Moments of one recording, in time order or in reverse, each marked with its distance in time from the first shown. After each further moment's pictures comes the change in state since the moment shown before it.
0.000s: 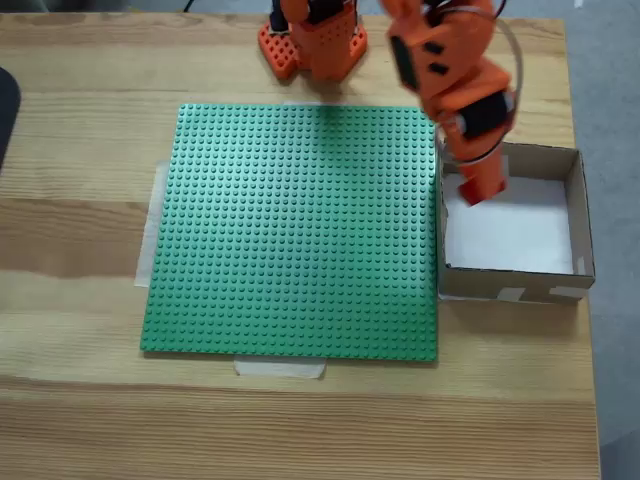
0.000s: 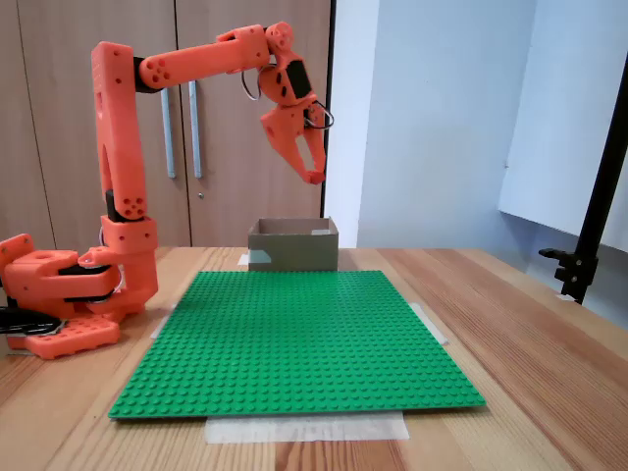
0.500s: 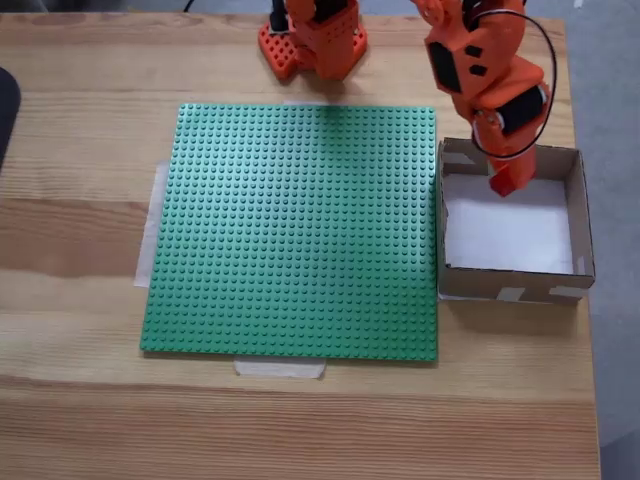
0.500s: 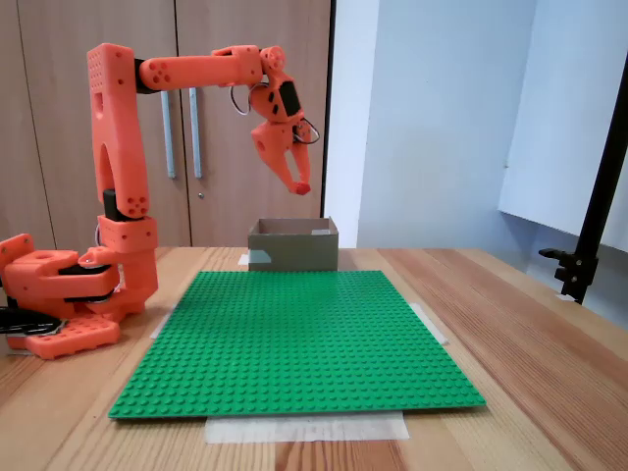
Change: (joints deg) arm -6.2 0.0 7.4 -6.2 0.4
